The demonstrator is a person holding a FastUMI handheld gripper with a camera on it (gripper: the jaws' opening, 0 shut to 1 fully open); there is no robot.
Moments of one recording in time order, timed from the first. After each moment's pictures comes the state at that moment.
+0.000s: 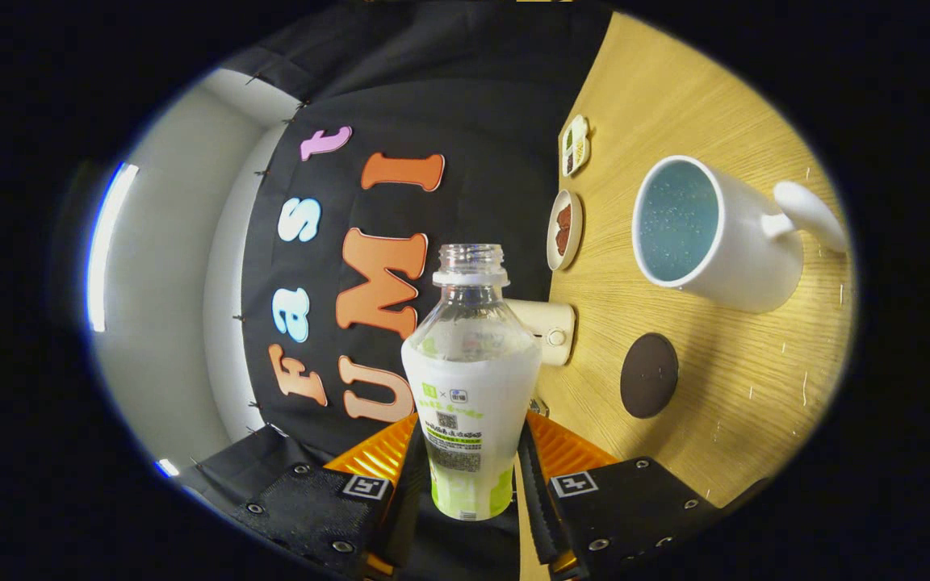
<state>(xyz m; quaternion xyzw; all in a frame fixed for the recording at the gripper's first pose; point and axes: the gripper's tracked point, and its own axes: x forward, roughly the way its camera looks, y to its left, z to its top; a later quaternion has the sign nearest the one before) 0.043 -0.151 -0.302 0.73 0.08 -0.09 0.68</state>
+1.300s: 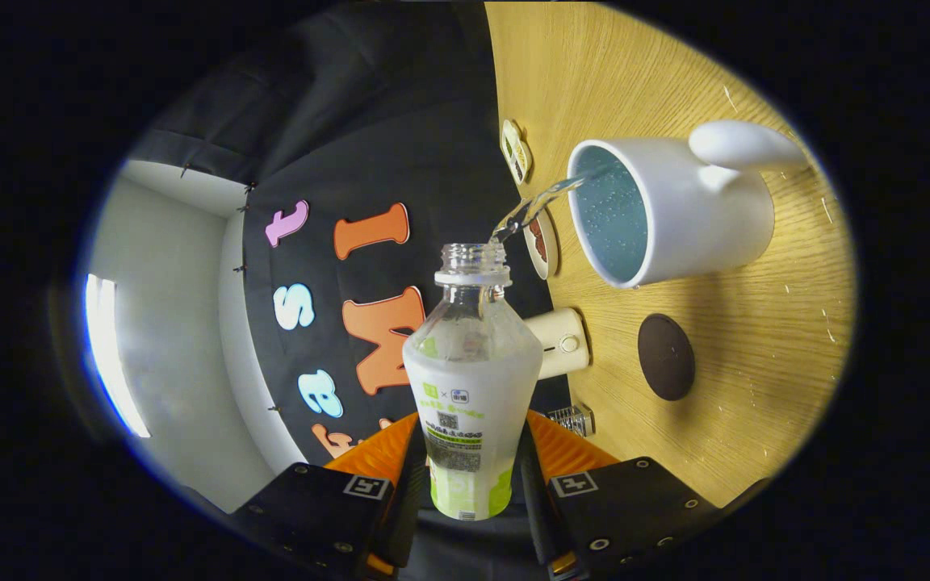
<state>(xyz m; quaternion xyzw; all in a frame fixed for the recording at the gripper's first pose) 0.043 -0.182 -0.304 0.82 0.02 -0.12 0.56</state>
